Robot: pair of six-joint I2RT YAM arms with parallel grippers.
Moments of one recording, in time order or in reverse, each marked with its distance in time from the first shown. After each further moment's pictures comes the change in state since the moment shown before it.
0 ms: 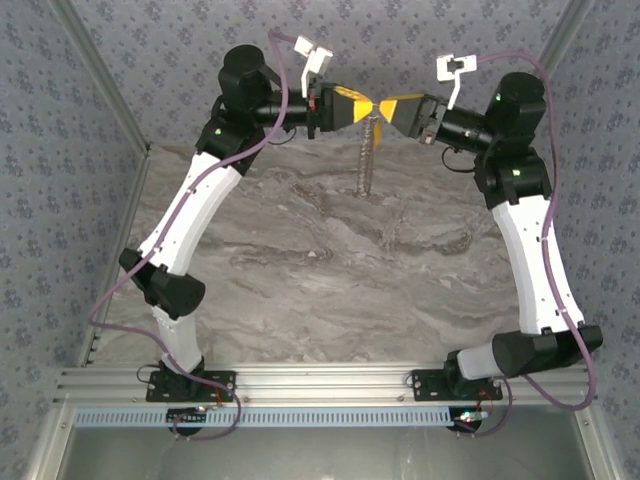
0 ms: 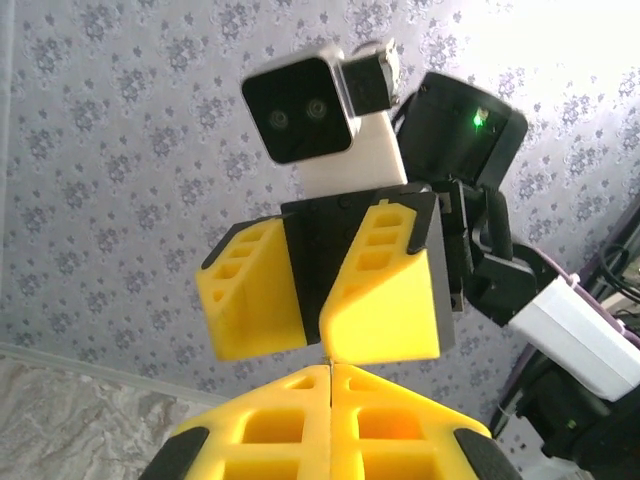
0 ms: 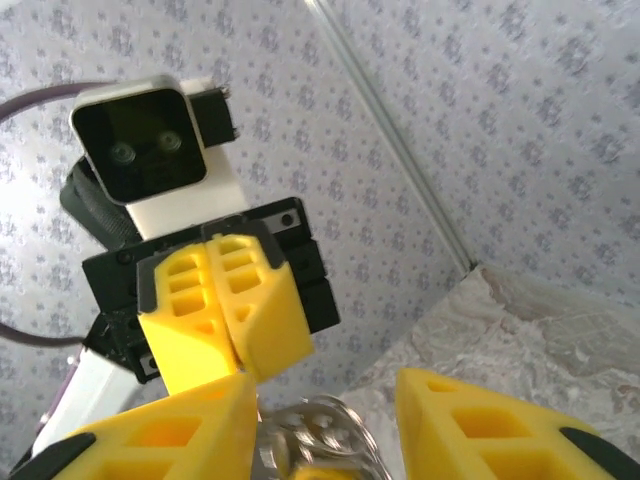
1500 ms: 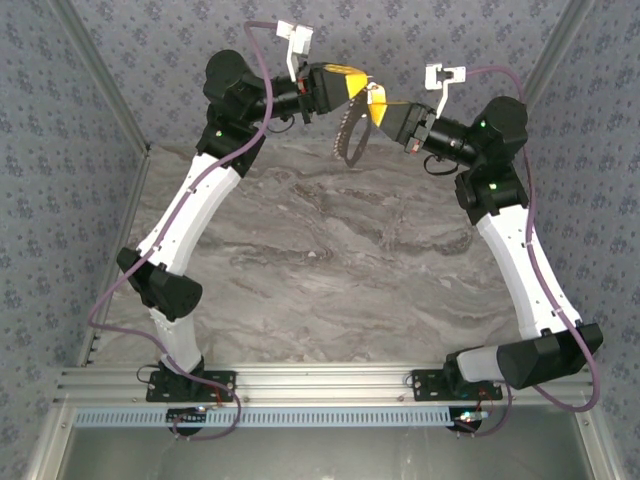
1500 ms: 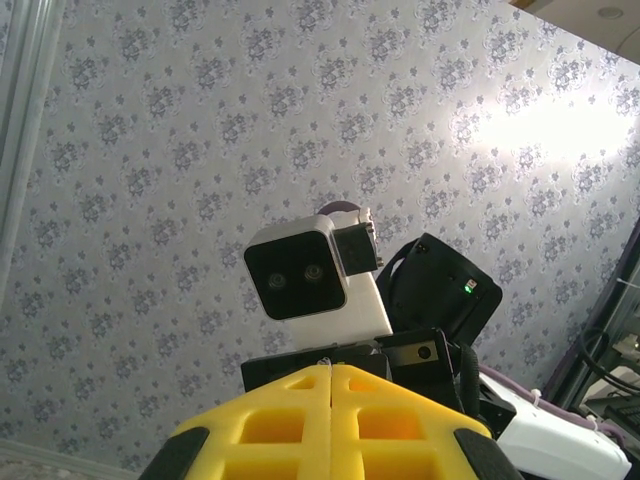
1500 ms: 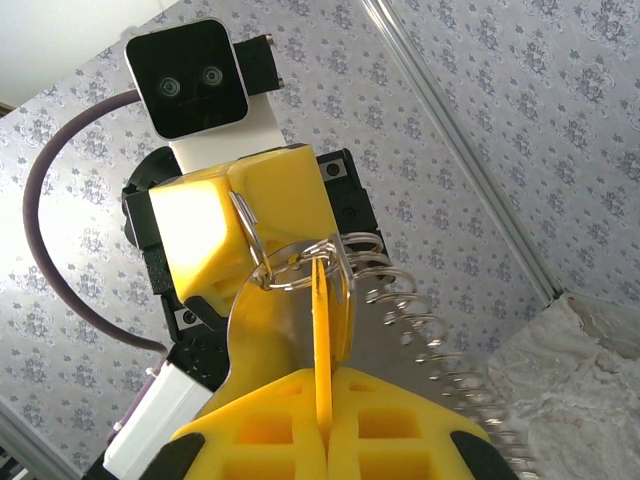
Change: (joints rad) left arm 0.014 -0.022 -0.070 0.348 -0.072 -0.263; right arm 0.105 -0.031 -0.169 0.355 0.023 0.211
